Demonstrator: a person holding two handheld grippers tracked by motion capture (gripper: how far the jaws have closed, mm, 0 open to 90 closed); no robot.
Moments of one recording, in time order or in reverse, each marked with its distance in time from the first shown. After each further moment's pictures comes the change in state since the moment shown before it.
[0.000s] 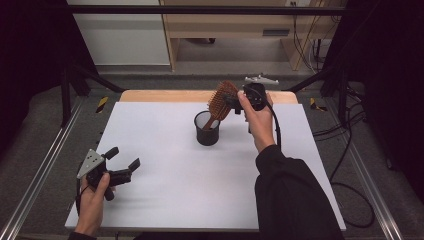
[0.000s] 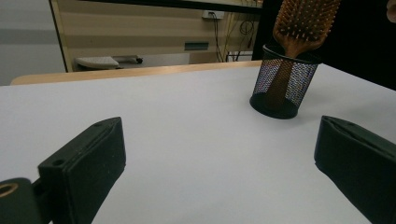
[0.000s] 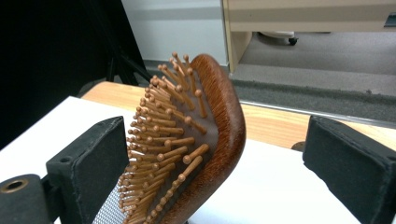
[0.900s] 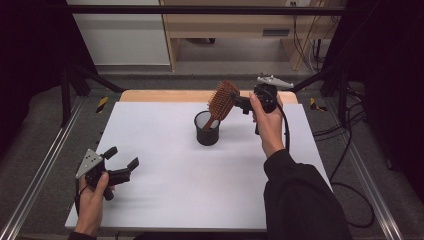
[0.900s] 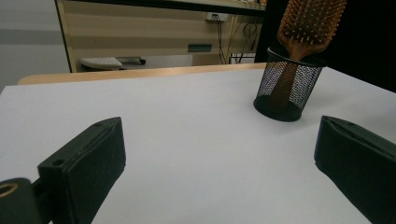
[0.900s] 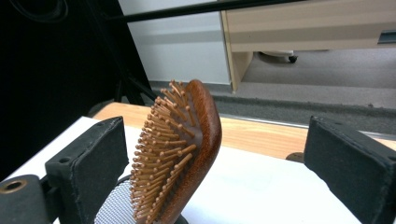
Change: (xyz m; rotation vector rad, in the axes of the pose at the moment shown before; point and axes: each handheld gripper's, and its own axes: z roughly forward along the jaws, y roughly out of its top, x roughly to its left) left arm 0.003 0.001 -0.003 -0.014 0.020 -0.010; right arm -0.010 0.002 -0.032 -0.087 0.023 0.038
